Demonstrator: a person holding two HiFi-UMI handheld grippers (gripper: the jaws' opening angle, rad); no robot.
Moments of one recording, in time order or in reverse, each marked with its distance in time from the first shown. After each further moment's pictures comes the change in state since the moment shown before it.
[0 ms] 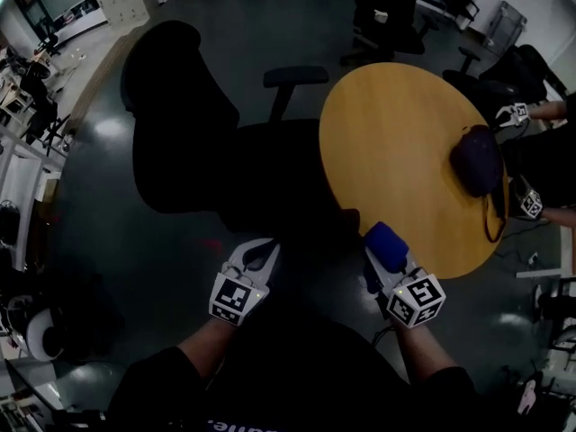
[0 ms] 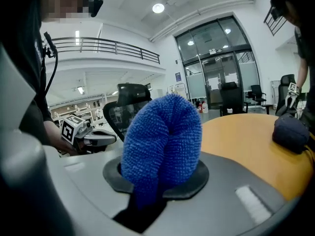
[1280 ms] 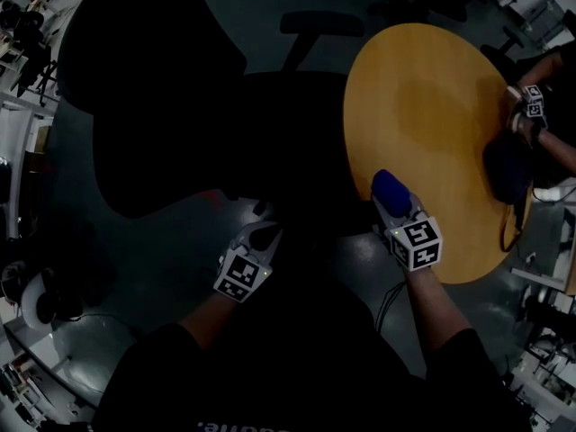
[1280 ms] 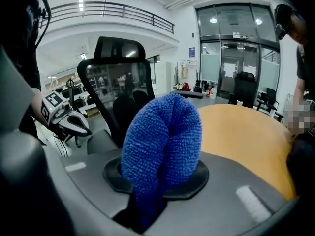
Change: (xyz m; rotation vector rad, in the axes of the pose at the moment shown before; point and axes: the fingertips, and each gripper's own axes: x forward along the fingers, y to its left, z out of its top) left arm 0.057 0.021 -0.117 -0.093 0.276 -0.045; right arm 0.139 -0.103 -0.055 -0.204 0.348 0.019
